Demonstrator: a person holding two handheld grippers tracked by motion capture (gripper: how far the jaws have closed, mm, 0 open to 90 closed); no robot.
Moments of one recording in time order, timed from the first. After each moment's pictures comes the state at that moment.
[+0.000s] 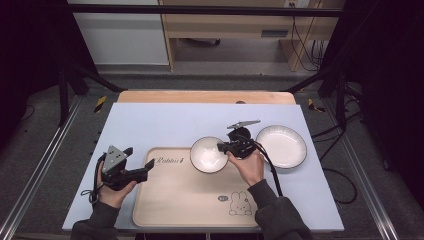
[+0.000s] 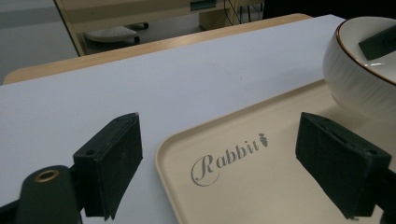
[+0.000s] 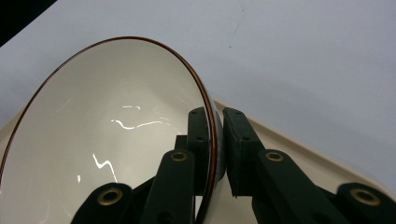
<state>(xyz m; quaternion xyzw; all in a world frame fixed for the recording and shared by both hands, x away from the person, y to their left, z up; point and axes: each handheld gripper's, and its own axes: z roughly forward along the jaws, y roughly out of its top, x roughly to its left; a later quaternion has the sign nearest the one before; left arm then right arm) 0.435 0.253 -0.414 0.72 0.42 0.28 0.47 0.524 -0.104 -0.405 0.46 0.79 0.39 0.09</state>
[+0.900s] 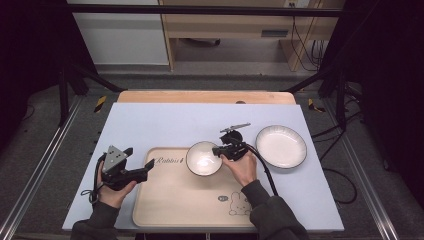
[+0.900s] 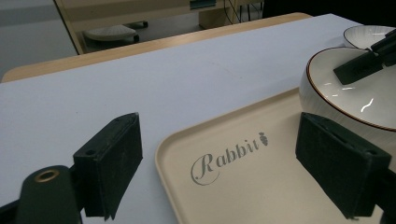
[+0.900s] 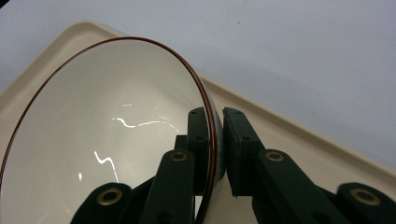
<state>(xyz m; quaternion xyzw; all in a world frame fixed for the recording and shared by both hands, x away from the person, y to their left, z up) 0.435 0.254 -0.415 0.72 0.42 0.28 0.47 0.535 -0.088 -0.431 0.46 0.80 0.37 0.07</state>
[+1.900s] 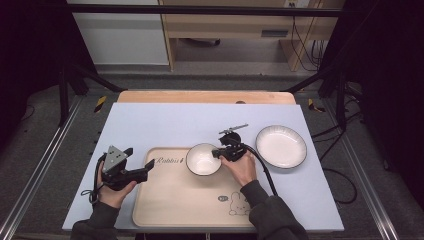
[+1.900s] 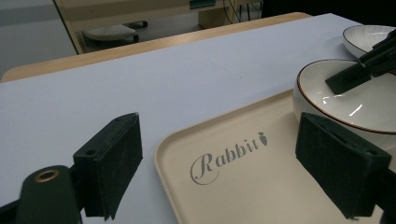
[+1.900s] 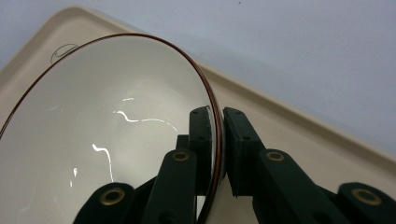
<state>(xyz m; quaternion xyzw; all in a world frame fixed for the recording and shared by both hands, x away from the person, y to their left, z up) 0.435 0.254 -0.415 0.72 0.42 0.28 0.47 0.542 -0.086 -0.445 0.47 0.81 0.36 0.05</state>
